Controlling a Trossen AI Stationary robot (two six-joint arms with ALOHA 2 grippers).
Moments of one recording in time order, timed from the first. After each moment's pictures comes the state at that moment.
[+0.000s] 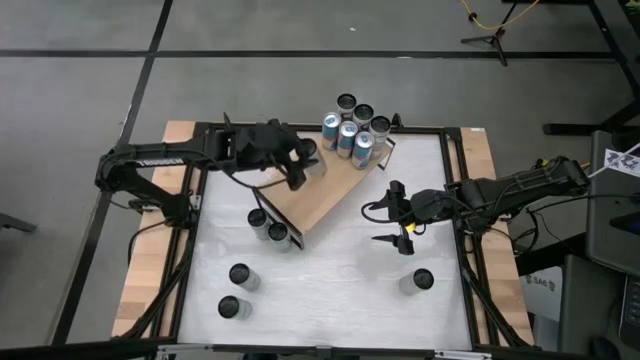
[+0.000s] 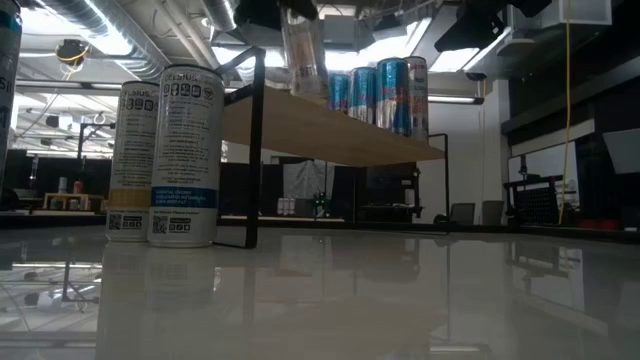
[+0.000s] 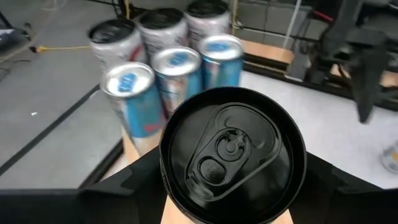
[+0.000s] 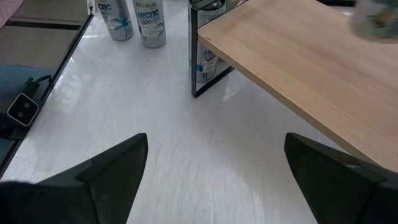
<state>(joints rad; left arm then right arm) 0.12 1.37 1.39 -0.52 -0.35 -0.16 0.26 1.08 0.92 -0.44 0.14 0.10</state>
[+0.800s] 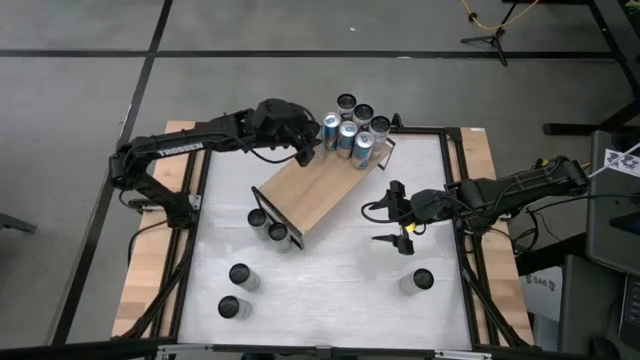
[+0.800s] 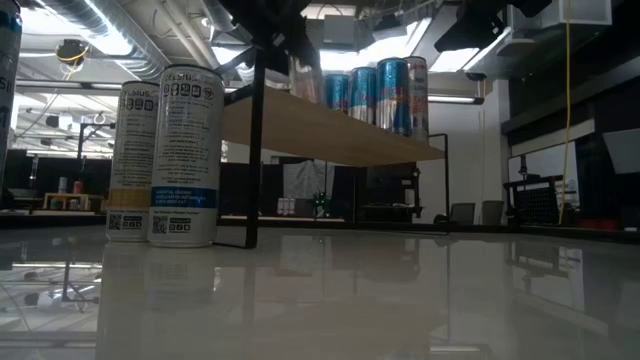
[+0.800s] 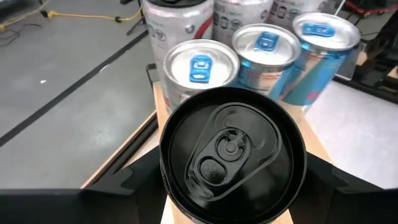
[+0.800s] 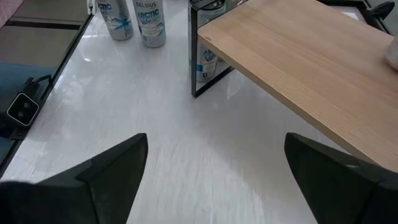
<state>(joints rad) 0.36 1.48 1.39 -0.47 -0.20 -0.15 0.26 1.08 0.92 -0.44 0.14 0.10</state>
